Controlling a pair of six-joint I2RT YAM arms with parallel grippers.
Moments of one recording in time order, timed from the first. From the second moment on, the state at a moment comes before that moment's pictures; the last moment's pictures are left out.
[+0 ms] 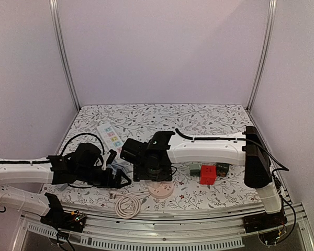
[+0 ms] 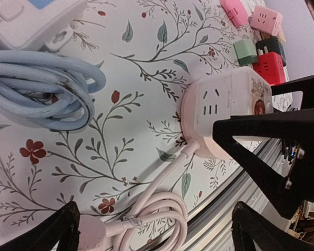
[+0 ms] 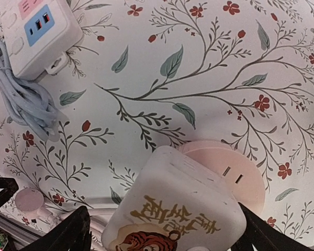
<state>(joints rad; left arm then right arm) -0.83 1.07 0.45 -0.20 0.23 -0.75 1.25 2.23 1.96 -1.05 0.30 1.12</state>
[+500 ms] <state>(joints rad) -0.82 1.09 0.44 -0.21 0.23 -0.75 1.25 2.28 1.97 -1.06 0.33 1.01</state>
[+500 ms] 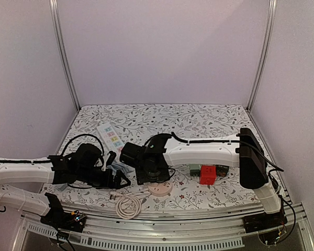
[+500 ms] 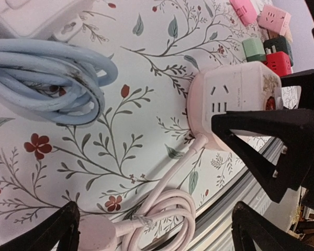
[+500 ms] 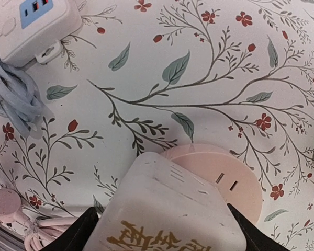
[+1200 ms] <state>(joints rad) -0.81 1.09 0.53 -0.25 0.17 -0.83 1.13 2.10 1.64 -0.68 0.01 0.18</state>
